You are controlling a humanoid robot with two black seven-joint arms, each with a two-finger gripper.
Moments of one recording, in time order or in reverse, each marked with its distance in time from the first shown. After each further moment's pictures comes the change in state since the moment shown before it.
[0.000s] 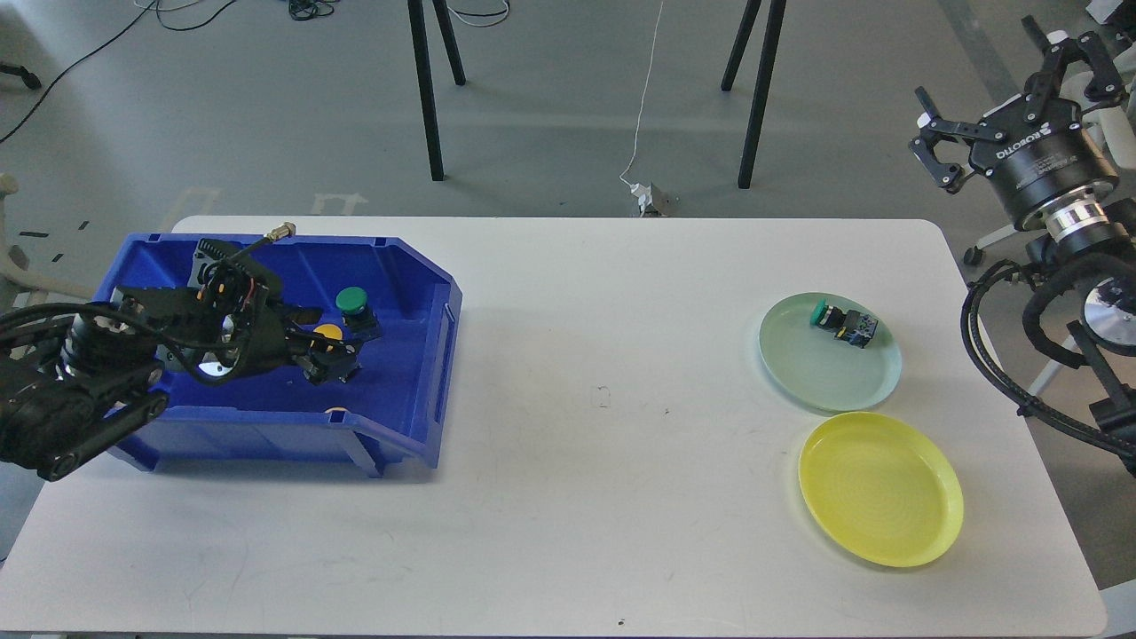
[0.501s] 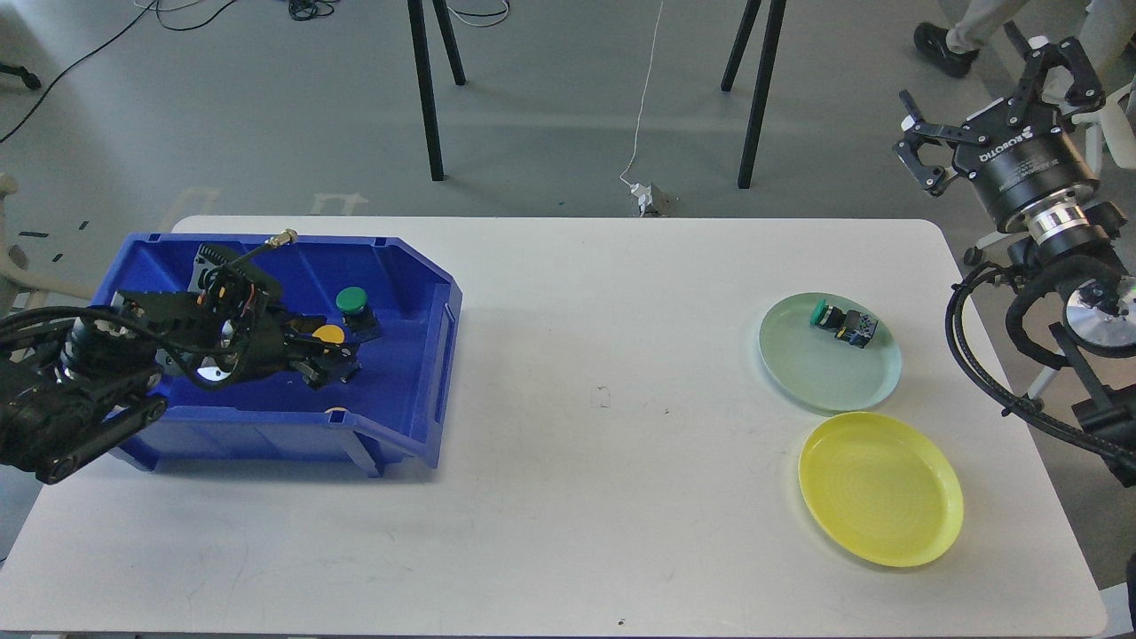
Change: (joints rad) left arm 0.000 0.002 0.013 0.006 -0.001 0.000 0.000; right arm 0.001 0.026 0.002 0.000 0.000 -0.003 0.000
